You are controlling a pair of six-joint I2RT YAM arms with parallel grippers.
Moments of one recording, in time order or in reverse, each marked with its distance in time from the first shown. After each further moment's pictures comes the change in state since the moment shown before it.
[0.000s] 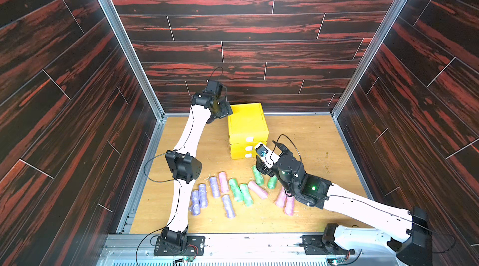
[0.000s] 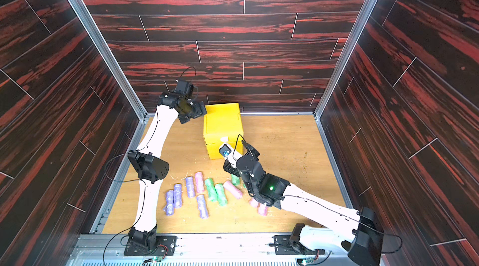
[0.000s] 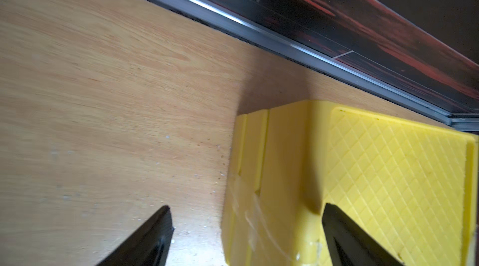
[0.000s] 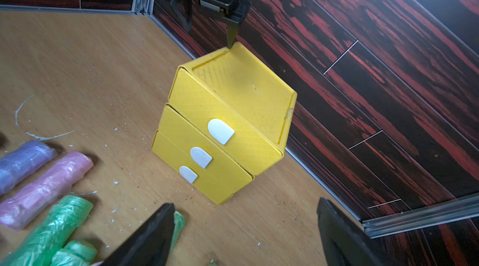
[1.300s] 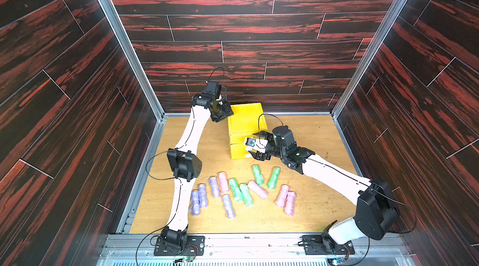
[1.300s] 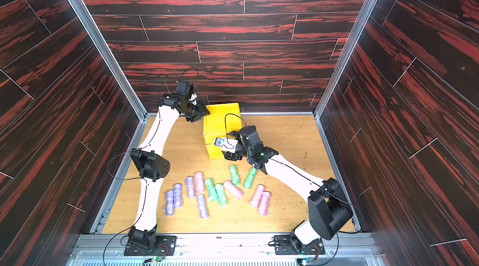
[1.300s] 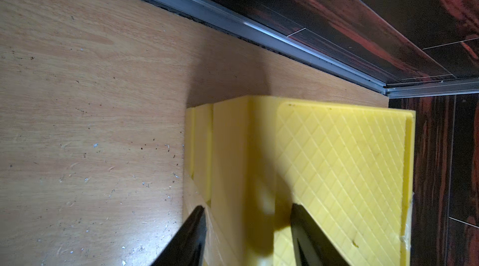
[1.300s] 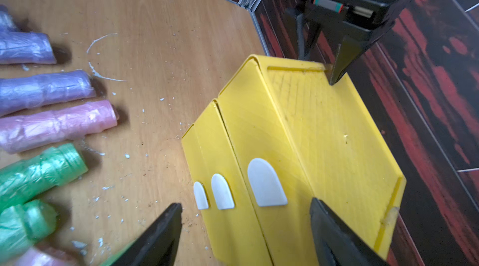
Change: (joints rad) left arm 0.031 0.050 0.008 0.071 0.219 0.024; right arm -0.363 0.369 0.237 -0.063 -0.793 -0.373
